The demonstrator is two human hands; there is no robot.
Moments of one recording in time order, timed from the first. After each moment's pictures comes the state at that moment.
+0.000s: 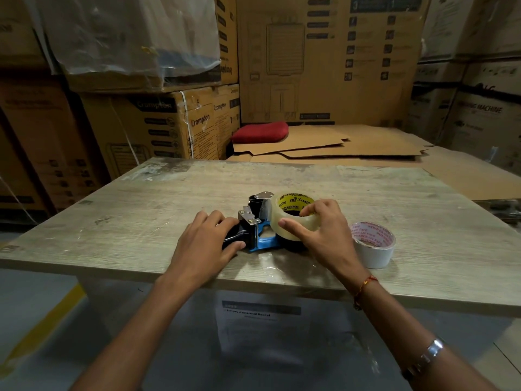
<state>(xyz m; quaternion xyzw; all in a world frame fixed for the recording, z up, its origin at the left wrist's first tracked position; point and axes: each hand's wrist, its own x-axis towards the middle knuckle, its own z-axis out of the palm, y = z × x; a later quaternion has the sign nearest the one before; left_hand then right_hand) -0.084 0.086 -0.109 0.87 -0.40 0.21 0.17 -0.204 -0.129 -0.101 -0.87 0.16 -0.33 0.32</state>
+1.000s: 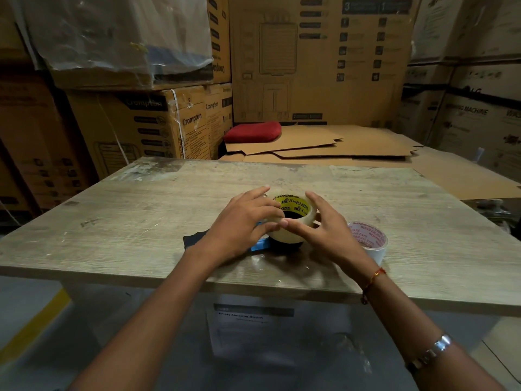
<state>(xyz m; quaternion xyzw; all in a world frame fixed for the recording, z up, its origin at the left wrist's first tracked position) -0.079 0.019 -0.081 0.76 -0.58 0.15 0.26 -0.215 -0.141 -0.085 -0.87 0.15 -0.24 0.40</state>
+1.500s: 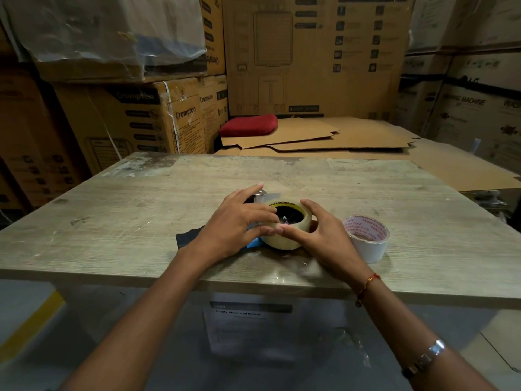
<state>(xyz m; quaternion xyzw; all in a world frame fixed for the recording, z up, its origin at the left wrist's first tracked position) -0.066 0.020 -0.095 0.76 -0.59 0.13 0.25 -0.215 -0.147 -0.110 -0.87 0.17 -0.24 0.40</state>
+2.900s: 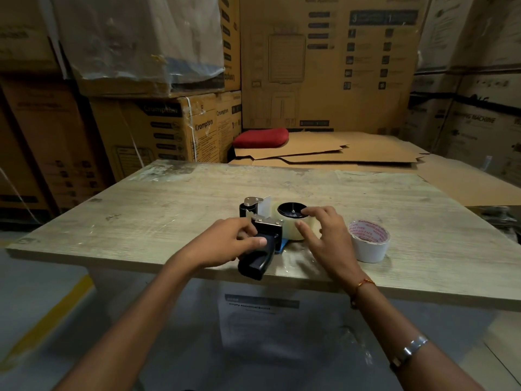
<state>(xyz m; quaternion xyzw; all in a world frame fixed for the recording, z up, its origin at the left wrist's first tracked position) -0.119 0.086 -0.065 0.84 -0.41 -0.13 0.33 -0.217 -0.133 -0.120 -0.89 0.14 -0.36 0.27</state>
